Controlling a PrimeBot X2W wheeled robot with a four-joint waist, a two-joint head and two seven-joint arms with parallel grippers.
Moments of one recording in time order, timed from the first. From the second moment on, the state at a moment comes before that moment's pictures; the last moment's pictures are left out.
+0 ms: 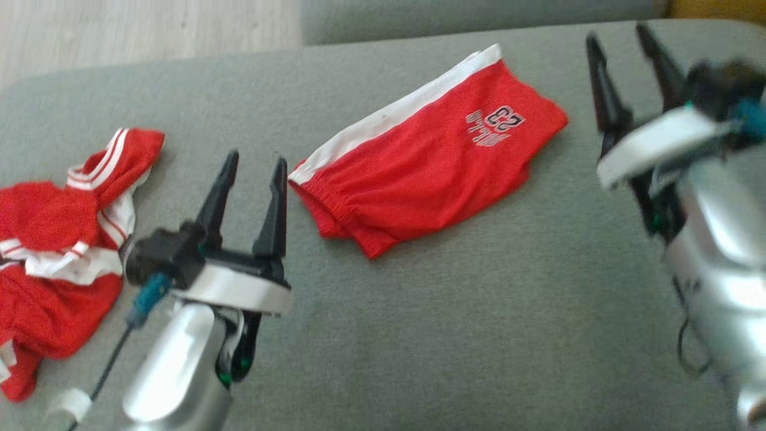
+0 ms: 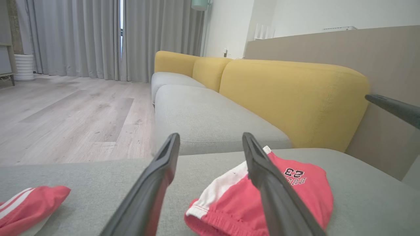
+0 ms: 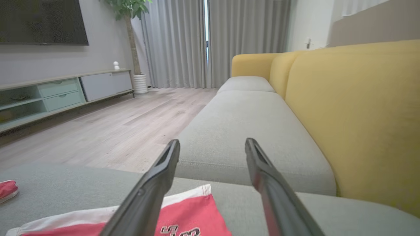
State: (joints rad) left arm -0.41 0.20 -0.45 0.32 -0.49 -0.03 -0.26; right arm -0.80 -0.30 0.44 0.75 0.47 0.13 -0.25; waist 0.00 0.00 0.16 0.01
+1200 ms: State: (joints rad) left arm -0.20 0.06 -0.32 0.32 -0.23 -0.09 -0.26; right arm -0.47 -0.06 -0.18 0.63 0.33 0.13 -0.02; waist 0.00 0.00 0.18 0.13
